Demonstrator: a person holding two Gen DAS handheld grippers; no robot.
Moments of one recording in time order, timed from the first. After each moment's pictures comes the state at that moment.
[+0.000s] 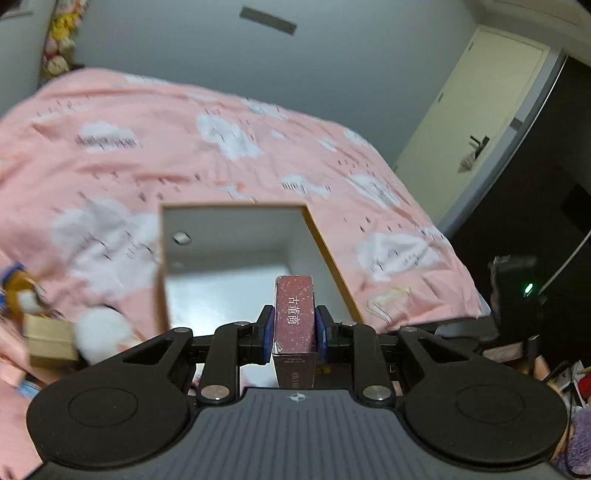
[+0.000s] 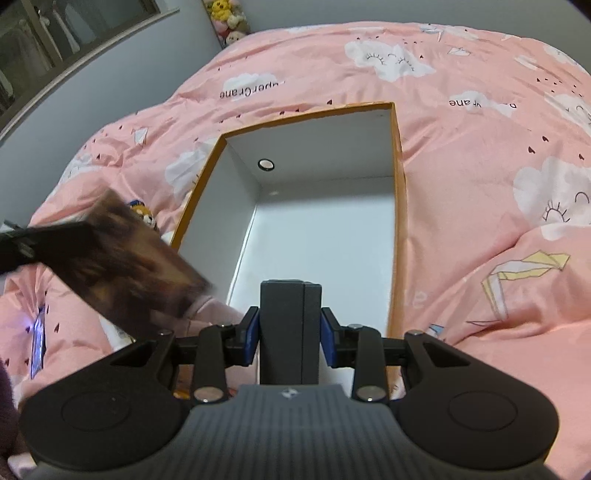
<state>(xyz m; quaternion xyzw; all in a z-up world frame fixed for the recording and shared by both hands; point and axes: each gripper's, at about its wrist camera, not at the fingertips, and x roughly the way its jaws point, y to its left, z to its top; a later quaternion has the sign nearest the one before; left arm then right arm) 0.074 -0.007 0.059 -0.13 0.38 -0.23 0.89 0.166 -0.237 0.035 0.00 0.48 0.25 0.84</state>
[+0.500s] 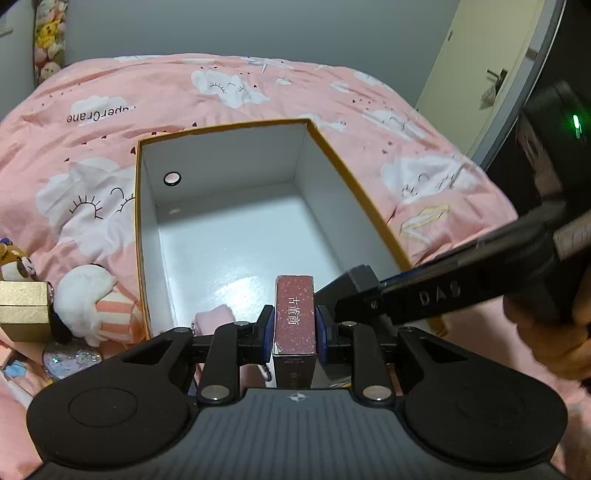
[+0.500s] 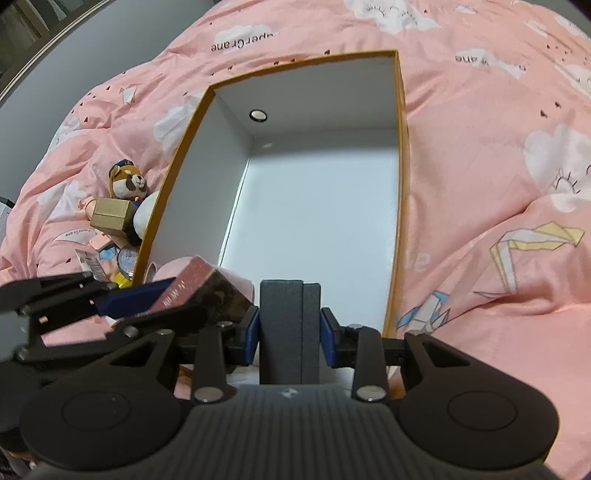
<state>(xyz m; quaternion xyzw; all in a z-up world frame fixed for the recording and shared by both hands) 0.060 -0.056 -0.004 -0.03 0.43 -0.19 0.88 0.178 -0.231 0.015 -0.01 0.55 0.25 0.80</state>
